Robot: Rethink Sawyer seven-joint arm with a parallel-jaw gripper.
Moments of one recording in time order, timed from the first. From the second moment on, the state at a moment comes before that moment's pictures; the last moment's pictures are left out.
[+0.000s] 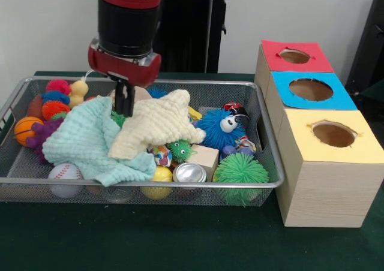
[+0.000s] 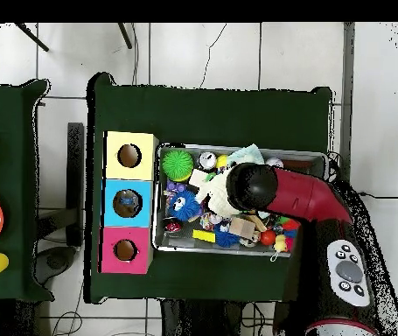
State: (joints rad) arm -0.35 -0.60 -0.05 1.51 -0.17 0.59 1.87
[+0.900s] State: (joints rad) arm -0.26 -0.59 -0.05 1.55 -0.18 0.47 1.87
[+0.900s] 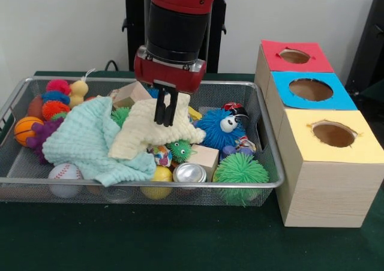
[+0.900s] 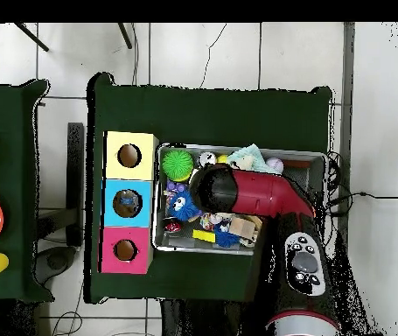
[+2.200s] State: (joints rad) arm -0.33 -0.58 -0.01 1.57 -0.18 0.44 1.87
